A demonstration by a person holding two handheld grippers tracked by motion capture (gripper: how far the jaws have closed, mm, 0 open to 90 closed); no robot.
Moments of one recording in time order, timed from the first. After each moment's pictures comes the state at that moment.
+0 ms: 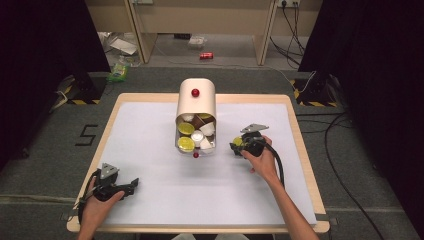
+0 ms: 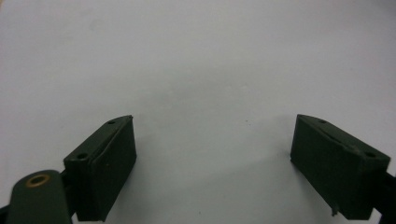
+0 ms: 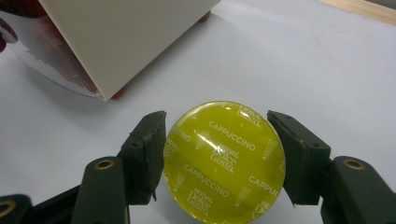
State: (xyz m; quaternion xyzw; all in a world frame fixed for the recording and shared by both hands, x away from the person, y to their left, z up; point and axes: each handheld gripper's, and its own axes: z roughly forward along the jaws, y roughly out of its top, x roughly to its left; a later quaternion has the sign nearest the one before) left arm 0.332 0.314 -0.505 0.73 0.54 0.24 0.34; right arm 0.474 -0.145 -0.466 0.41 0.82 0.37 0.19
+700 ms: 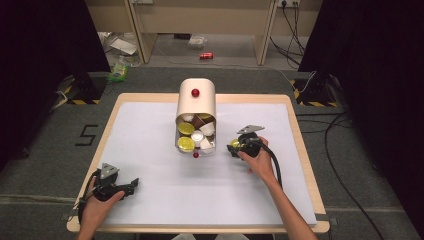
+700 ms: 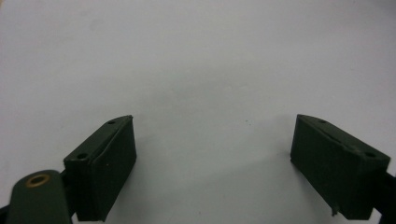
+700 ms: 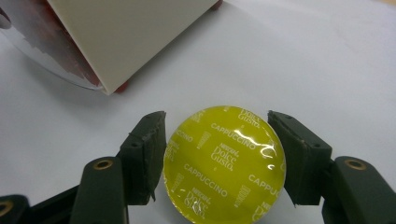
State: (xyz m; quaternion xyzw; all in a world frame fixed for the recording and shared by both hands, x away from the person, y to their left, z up) left arm 0.332 0.314 -0.505 0.73 0.54 0.23 0.34; right arm 0.478 -0.137 -0.475 0.40 0.82 0.36 0.18
